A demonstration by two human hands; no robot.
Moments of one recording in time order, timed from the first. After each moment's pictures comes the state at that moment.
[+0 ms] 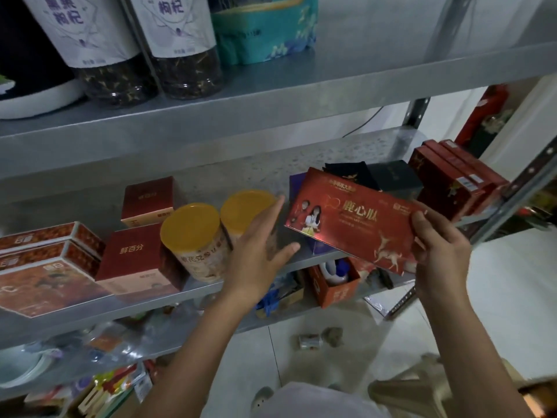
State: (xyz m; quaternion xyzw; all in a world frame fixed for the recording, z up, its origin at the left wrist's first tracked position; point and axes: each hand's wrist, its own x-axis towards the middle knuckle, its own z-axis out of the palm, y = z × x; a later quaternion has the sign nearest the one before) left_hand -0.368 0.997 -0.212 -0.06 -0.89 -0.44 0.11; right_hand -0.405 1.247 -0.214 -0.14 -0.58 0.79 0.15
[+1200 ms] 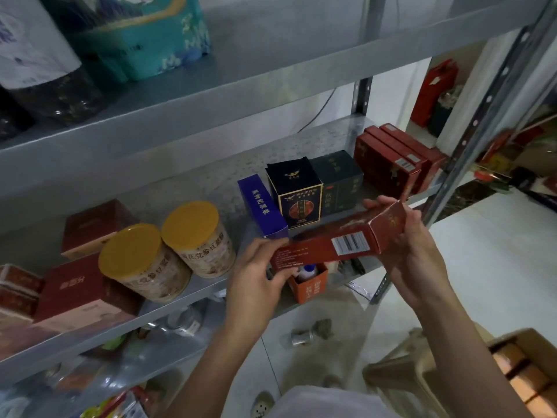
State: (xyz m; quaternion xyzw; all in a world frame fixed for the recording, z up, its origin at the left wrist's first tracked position) left_hand -0.356 1.082 -0.219 -0.09 -0.91 -0.38 0.15; right_hand -0.379 1.307 -0.213 -0.01 -0.54 0.84 0.04
